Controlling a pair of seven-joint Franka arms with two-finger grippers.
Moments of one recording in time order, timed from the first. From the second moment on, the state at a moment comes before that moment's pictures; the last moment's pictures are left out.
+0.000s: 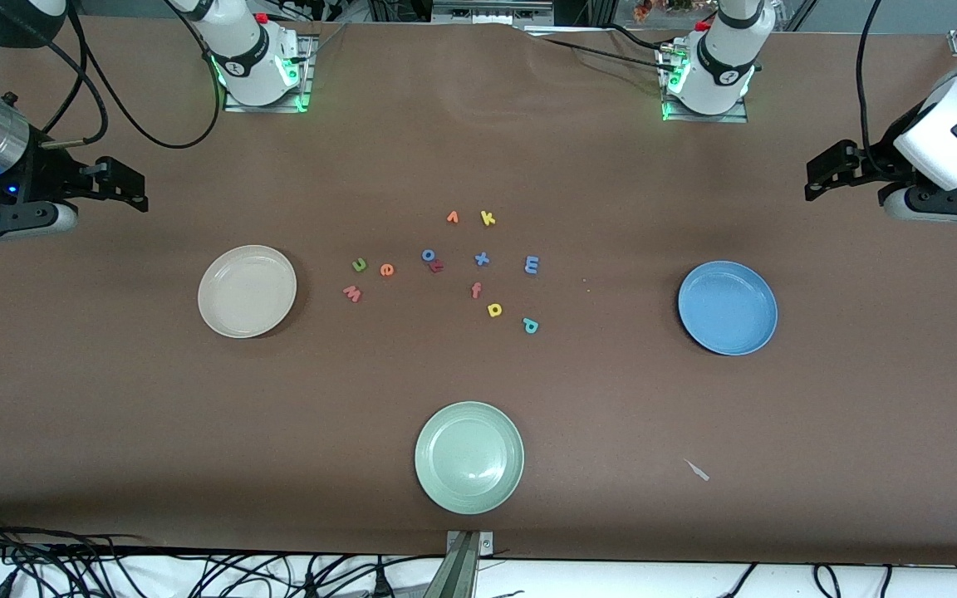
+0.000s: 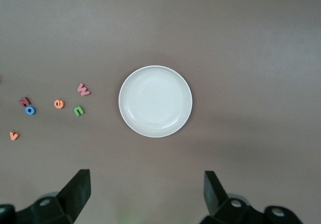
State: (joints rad) left arm -0.01 0.03 -0.09 -1.54 -0.03 1.48 -0.05; right arm 0.17 0.03 -0.10 -1.64 0.01 1.60 -0.08
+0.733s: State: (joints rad) left arm -0.01 0.03 -0.09 -1.54 -0.03 1.48 -0.05; right arm 0.17 0.04 -0.09 -1.65 0.03 1.60 -0.05
